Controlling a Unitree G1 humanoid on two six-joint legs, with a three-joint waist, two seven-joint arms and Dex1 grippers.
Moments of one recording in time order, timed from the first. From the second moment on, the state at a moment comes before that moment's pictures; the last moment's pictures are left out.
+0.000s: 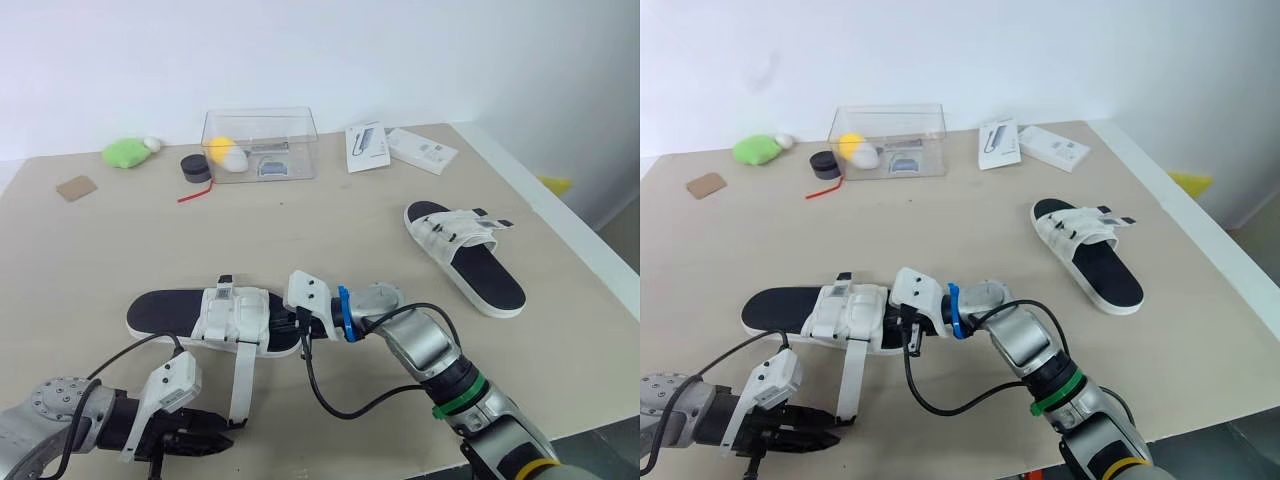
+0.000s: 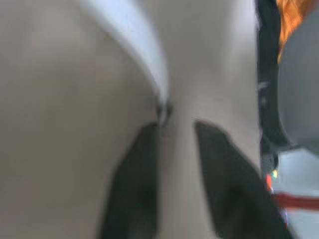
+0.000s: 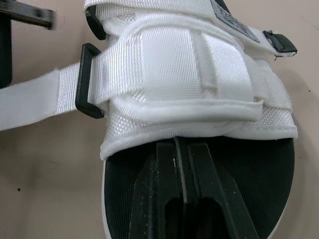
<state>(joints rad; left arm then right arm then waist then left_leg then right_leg) 0.34 1.05 0.06 -0.61 -0.66 0.68 -1.10 -0.56 -0.29 0.52 -0.04 0.11 0.50 0.96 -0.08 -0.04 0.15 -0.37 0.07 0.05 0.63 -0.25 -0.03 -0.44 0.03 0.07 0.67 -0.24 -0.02</state>
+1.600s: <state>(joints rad) 0.25 0.76 0.04 -0.17 0.46 -1.18 -0.57 -0.59 -0.33 0.52 -0.04 0.11 0.50 1.01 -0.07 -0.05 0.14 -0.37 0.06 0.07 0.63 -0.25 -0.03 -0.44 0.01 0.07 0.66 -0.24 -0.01</state>
